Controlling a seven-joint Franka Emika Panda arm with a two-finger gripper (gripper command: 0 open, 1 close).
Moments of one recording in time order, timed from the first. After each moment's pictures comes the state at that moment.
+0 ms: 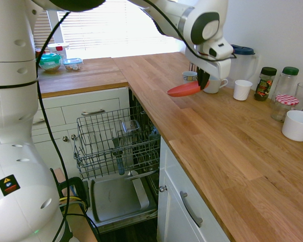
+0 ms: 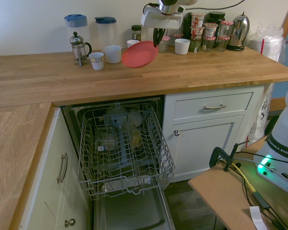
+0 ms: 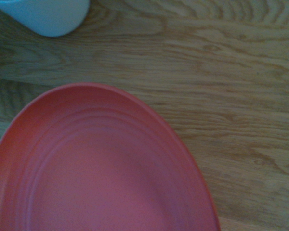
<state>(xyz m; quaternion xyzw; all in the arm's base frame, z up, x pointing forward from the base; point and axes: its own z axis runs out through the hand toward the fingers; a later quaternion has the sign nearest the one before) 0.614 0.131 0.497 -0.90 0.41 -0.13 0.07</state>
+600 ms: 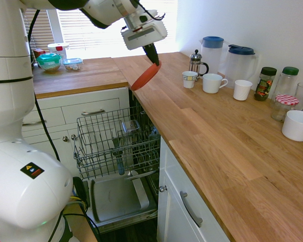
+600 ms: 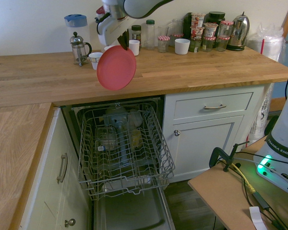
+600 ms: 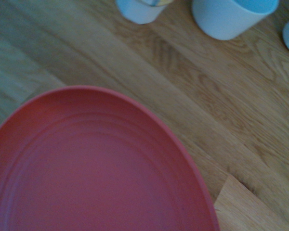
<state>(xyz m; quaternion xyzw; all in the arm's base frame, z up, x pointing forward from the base) 0.509 0.393 0.488 -0.94 0.18 -0.25 -0.13</state>
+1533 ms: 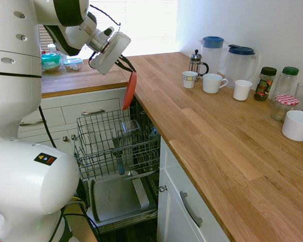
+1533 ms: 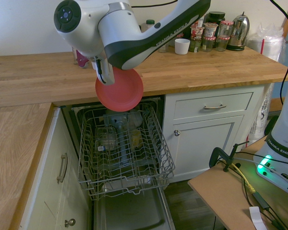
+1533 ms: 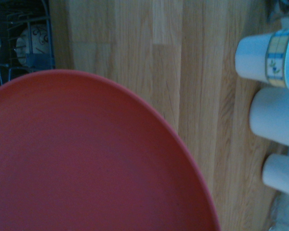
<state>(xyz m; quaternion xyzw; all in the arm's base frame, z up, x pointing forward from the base) 0.415 0.501 0.413 -0.87 -0.18 -0.31 -0.33</state>
